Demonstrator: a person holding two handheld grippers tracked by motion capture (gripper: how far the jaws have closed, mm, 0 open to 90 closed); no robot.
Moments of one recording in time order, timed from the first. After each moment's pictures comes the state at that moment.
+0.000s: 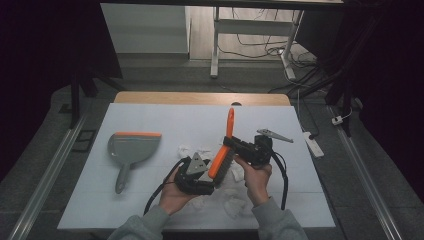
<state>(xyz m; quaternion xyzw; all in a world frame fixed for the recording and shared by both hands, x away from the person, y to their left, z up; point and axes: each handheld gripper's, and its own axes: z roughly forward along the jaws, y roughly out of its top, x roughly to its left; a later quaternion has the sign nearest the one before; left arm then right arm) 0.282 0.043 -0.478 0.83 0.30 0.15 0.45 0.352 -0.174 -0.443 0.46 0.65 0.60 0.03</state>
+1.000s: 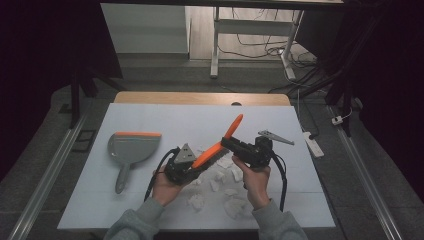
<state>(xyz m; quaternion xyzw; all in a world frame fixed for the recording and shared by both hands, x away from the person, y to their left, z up) 0.300 0.082 -0.468 0.83 0.30 0.14 0.44 0.345 -0.175 -0.439 0.44 0.64 0.63 0.02</state>
